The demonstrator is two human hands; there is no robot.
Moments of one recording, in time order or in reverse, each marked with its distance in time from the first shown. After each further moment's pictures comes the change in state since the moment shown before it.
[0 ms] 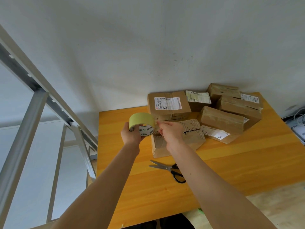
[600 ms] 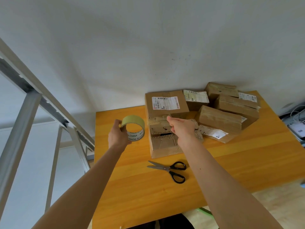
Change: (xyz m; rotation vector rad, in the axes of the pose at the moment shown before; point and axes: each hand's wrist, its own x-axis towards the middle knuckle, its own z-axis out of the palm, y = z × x) left_hand 0.026 0.007 -0.038 0.779 -0.066 0.351; right_hand 0.025 -0.014 -0.030 0.022 0.105 0.025
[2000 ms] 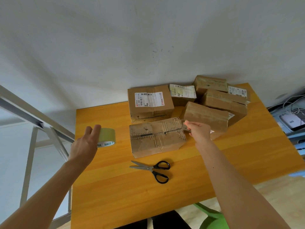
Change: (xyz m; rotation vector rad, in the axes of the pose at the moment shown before) left_hand -0.004 -0.029 -0.019 0.690 -0.036 0.521; right_hand 0.087 0.011 -0.114 -0.158 0.100 -0.024
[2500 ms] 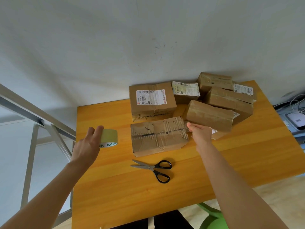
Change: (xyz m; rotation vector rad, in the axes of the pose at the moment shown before) left_hand -0.002 -0.001 0.013 -0.009 -0.026 -0.021; right_hand 0.008 0.014 0.005 0.006 0.021 0.022
